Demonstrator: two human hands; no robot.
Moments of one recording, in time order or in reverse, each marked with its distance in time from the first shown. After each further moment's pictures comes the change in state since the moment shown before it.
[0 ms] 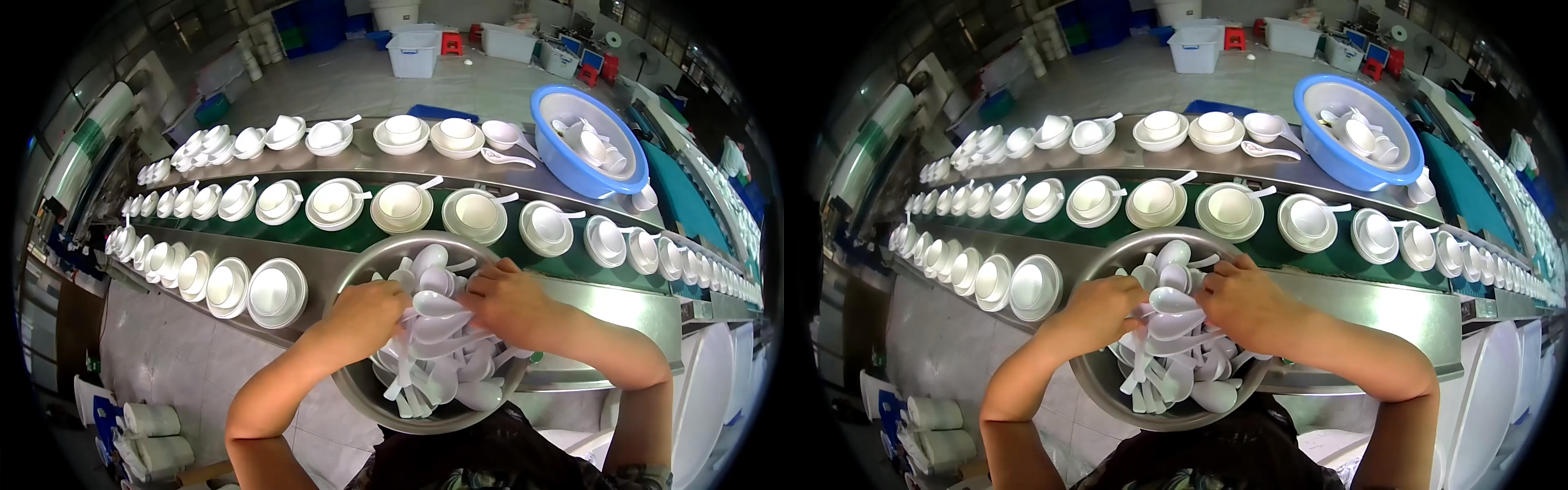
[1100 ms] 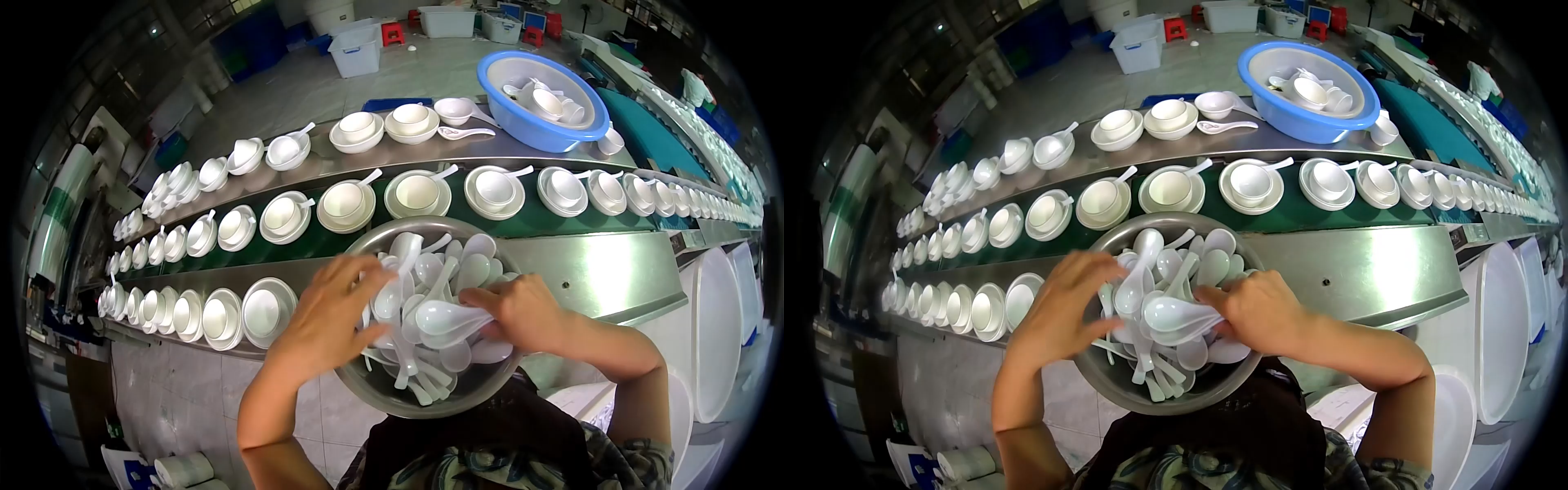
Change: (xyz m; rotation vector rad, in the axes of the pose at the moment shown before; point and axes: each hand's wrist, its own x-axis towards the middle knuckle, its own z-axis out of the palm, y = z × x) left_hand -0.013 0.010 -0.039 -0.010 0.168 0.058; right_hand -0.041 -0.041 0.003 0.133 0.112 0.336
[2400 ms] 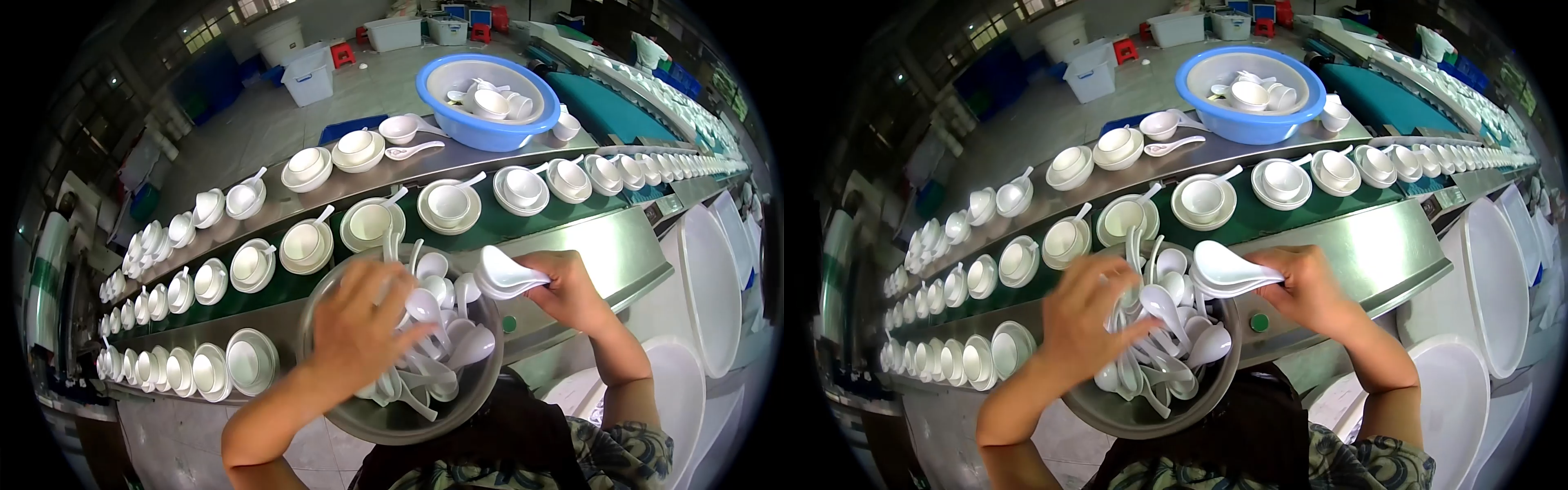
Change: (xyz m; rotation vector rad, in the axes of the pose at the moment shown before) left_hand 0.057 0.037 0.031 0.102 0.255 0.394; right_hand -0.055 0.043 -0.032 0.460 0.408 0.386
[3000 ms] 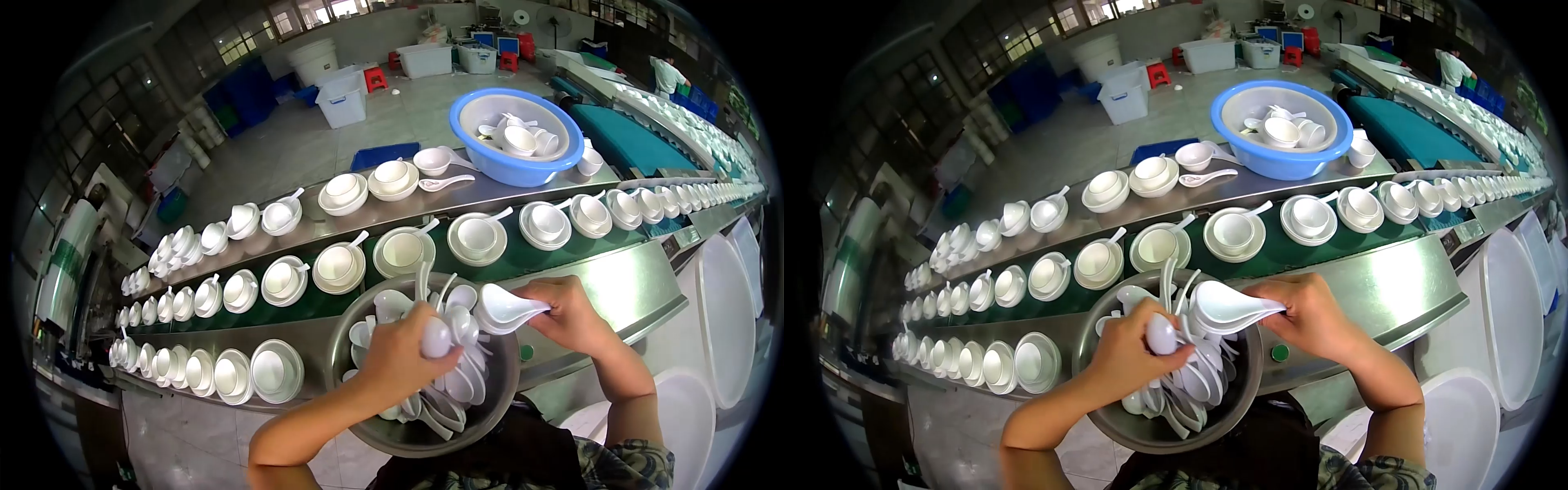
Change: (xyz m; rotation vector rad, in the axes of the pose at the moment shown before) left_hand -0.004 0.015 0.008 -0.552 -0.163 -0.575; right_hand 0.020 -0.010 0.004 0.123 -0.052 -0.125
